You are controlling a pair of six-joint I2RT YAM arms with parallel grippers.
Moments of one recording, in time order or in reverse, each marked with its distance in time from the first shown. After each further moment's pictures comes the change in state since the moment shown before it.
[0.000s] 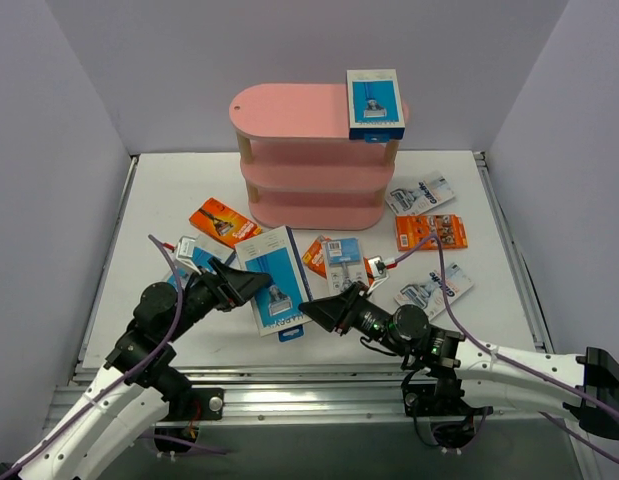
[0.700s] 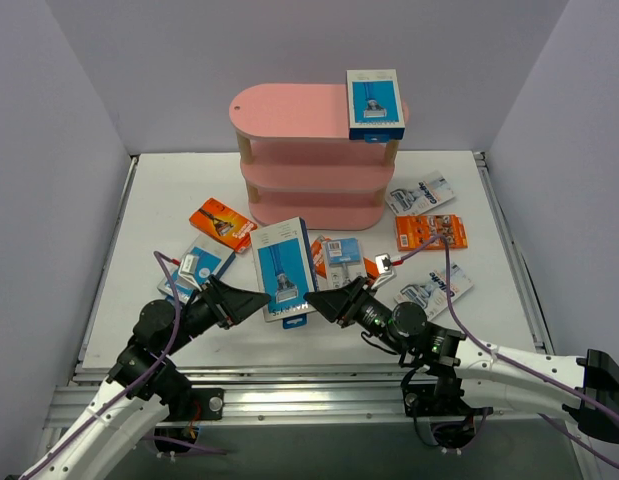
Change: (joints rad) left arm 0.003 -0.151 -0.137 0.017 0.124 -0.108; right arm -0.034 0.000 0.001 -0.041 0.095 0.031
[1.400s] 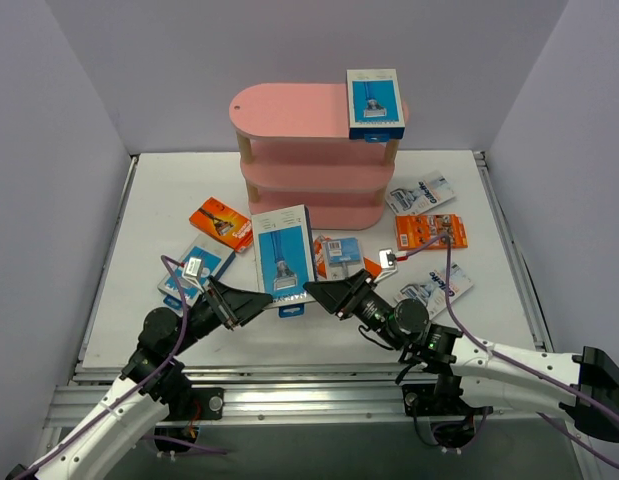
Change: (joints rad) left arm 0.000 0.016 -0.146 0.299 0.070 -0.202; right arm -0.018 0.032 0.012 0.095 0.022 0.032
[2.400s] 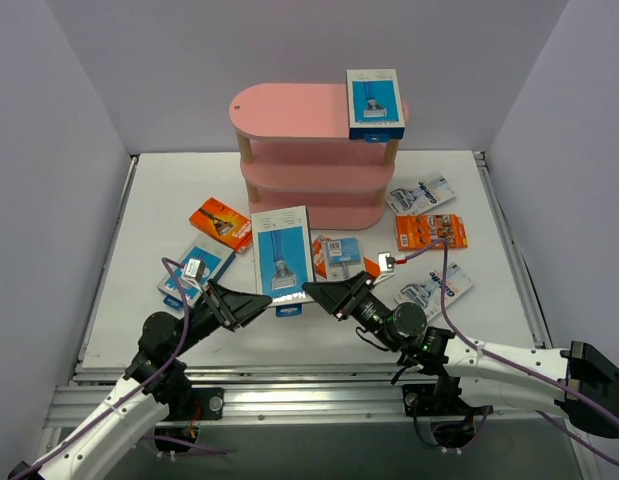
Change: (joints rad) left arm 0.000 0.007 -0.051 0.143 0.019 -0.123; right arm 0.000 0.058 -0.050 0.157 0.004 0.057
